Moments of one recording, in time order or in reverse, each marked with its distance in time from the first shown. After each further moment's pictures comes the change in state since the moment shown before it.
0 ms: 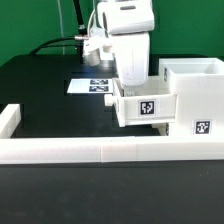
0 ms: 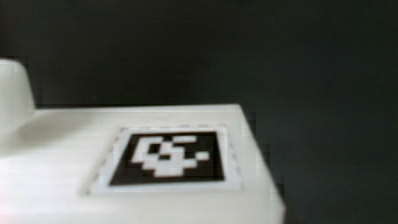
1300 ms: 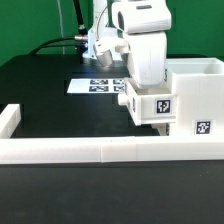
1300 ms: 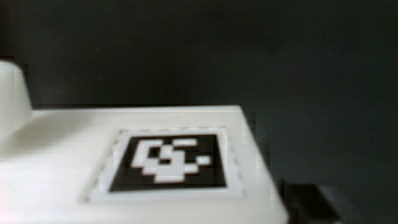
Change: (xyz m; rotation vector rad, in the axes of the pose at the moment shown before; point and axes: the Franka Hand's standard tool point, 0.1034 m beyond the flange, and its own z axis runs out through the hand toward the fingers) arm 0.019 0.003 0.001 -0.011 -0.003 -0.040
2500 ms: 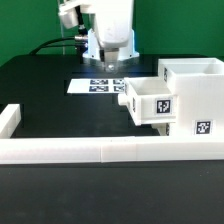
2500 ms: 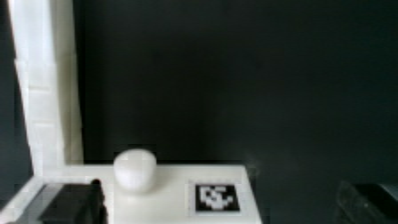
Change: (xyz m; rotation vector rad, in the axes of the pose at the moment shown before) arm -0.065 0.013 -0.059 -0.007 -0.035 -0.046
